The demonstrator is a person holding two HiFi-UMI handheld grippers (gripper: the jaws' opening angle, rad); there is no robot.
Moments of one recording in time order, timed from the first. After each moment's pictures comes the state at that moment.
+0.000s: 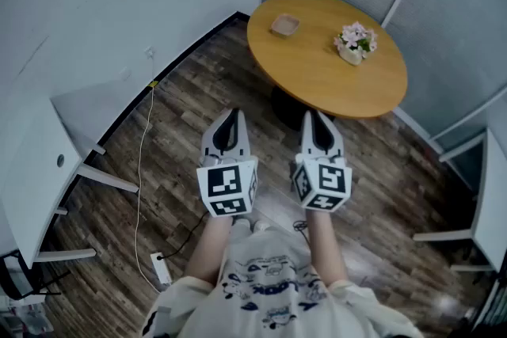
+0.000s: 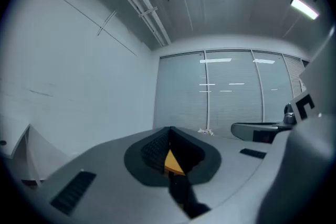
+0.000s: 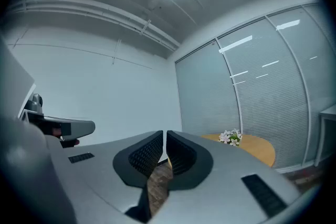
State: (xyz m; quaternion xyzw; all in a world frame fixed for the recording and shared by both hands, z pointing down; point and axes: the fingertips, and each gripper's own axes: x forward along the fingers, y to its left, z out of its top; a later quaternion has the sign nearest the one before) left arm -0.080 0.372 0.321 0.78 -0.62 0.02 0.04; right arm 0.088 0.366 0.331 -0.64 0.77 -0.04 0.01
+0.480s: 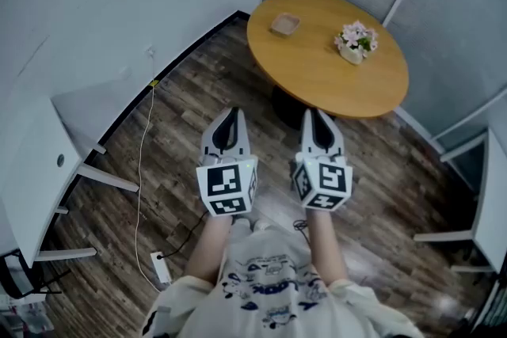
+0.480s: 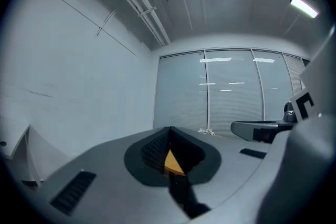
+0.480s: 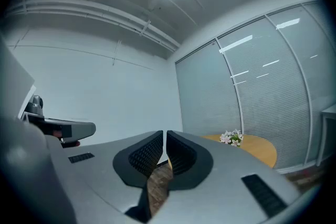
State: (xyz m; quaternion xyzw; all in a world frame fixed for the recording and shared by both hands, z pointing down) left arm -0.077 0.365 0.322 0.78 -0.62 0.02 0.04; right arm 0.091 0.358 0.329 -0.63 0.77 -0.03 0.02
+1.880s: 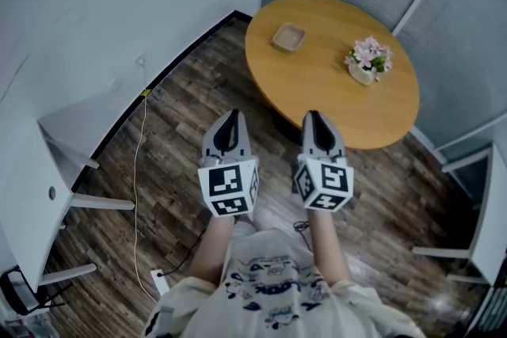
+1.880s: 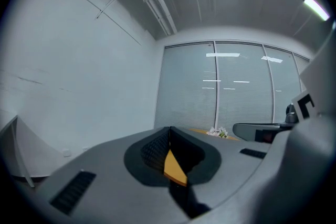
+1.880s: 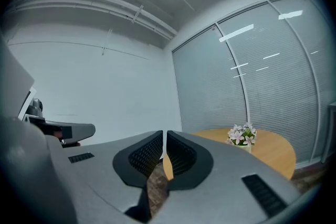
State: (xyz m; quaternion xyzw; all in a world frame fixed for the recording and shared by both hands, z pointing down) left arm -0.082 0.200 0.366 0.78 -0.62 0.03 0.09; right arm 0.089 0.194 0.369 -0.64 0.77 -0.07 0.00
